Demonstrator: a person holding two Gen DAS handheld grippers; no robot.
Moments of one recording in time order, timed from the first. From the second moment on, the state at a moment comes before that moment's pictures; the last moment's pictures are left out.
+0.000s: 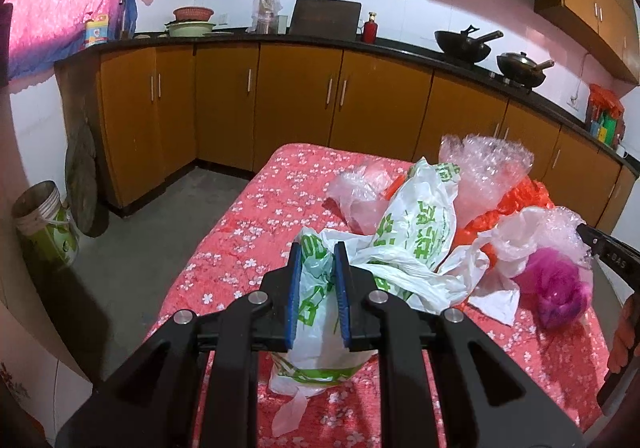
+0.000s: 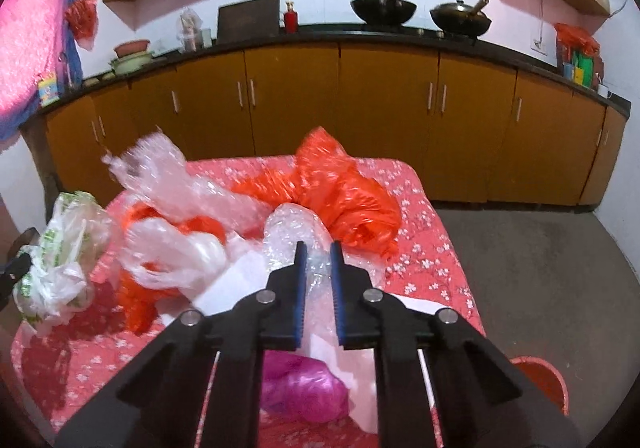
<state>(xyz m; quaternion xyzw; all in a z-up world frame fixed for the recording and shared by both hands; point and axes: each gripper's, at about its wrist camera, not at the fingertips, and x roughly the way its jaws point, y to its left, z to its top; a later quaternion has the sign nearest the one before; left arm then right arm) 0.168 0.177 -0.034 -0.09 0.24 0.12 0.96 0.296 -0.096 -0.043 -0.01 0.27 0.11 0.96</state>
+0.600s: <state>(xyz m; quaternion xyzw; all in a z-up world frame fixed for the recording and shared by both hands) 0.146 0.169 0.006 -0.09 0.20 0.12 0.97 0.246 -0.105 0.005 0.05 0.23 0.19 0.95</state>
